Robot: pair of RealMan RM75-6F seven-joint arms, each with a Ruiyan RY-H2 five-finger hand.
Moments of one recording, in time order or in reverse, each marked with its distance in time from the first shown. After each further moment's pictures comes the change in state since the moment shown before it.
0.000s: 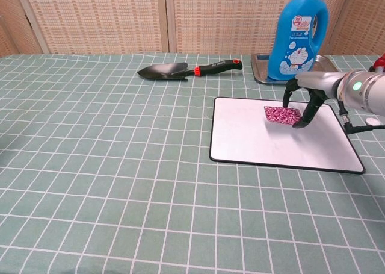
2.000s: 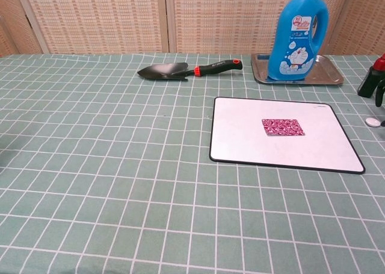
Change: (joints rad) left arm -0.009 -0.018 0.019 0.028 0.017 -0.021 -0.013; right arm -0.138 0.047 -0.071 0.324 -0.047 -0.066 0.131
